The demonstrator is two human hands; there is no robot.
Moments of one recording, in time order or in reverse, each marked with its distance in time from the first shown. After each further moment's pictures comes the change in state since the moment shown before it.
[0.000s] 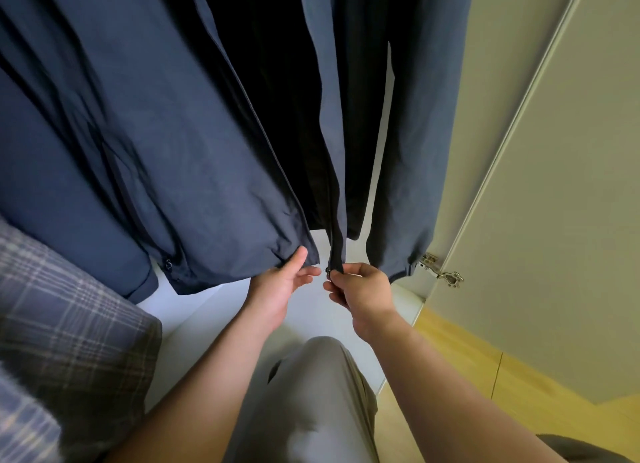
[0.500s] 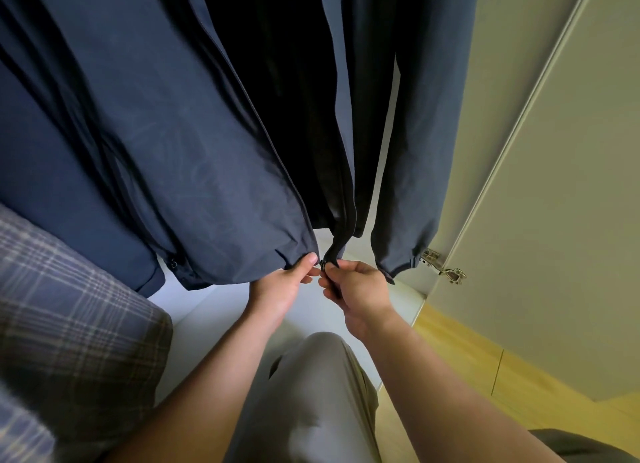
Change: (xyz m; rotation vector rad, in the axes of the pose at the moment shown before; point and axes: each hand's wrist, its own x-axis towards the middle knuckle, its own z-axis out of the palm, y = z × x) left_hand -0.002 -0.010 -0.006 0.337 0.114 0.113; right_hand -0.010 -0.002 0.012 0.124 -0.063 0.070
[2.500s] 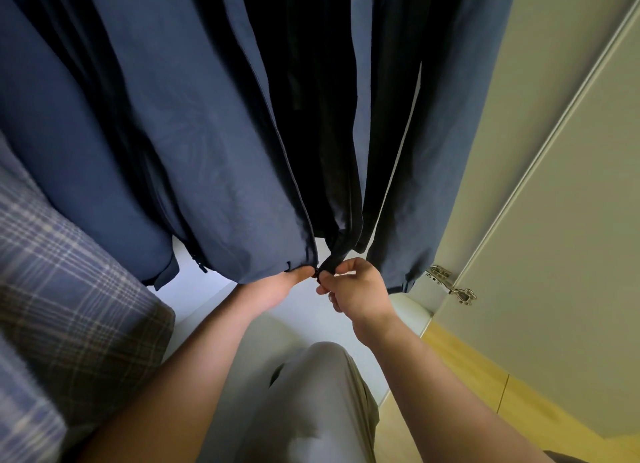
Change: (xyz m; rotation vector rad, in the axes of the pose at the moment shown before) left_hand 0.020 0.019 -0.042 0.470 -0.077 0.023; right_hand -0.011 -0.015 0.022 -0.477 -0.053 -0.108
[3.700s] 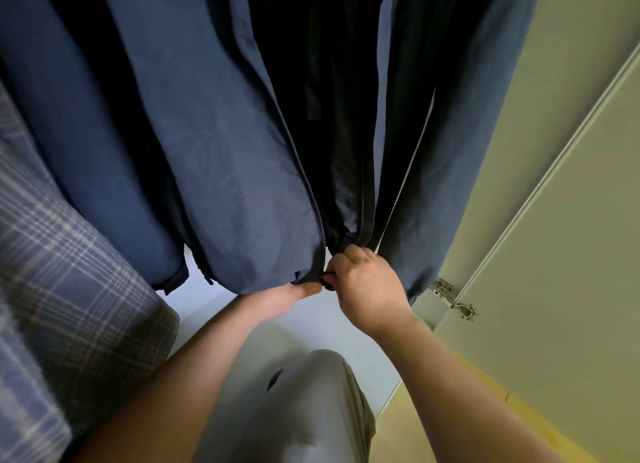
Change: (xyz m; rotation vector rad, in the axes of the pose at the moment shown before) left_hand -0.009 0.004 0.002 0.060 -0.023 -0.060; right_hand 0.005 -0.020 -0.016 -1.216 0.111 -1.010
